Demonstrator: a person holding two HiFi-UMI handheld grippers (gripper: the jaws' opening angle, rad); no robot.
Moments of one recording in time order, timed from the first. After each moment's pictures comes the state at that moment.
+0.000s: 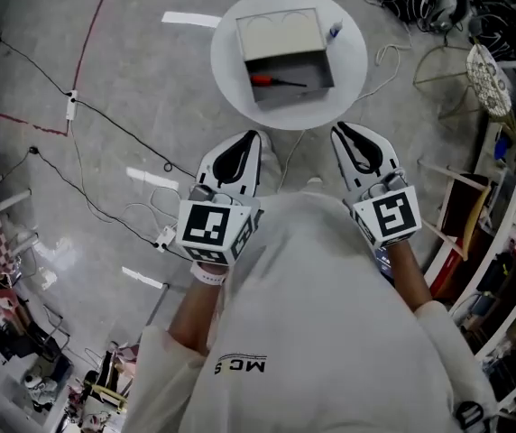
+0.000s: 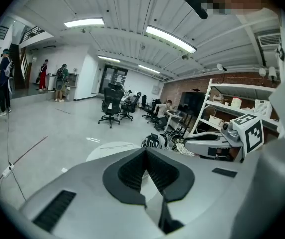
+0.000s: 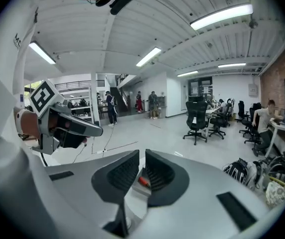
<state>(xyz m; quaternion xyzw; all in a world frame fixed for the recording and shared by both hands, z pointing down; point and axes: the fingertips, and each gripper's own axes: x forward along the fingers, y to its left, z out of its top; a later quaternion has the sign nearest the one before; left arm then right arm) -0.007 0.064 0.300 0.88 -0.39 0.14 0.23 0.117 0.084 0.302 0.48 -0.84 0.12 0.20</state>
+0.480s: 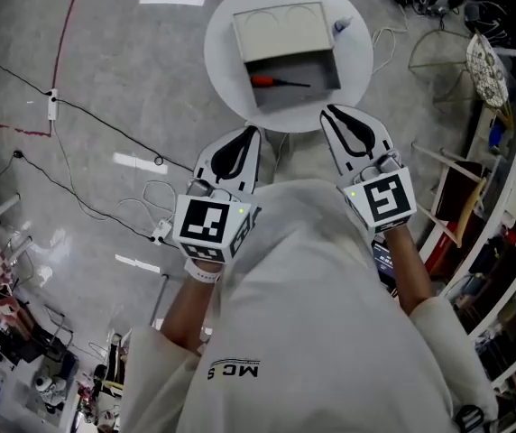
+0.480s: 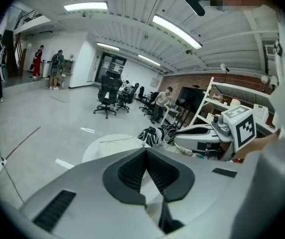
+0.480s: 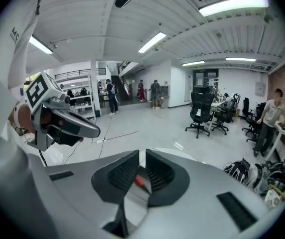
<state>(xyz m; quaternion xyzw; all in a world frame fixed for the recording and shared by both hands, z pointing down) -0.021 0.011 0.337 0.88 -0.35 0.16 0.28 0.086 0.009 0.334 0.46 -0.84 0.14 0.26</state>
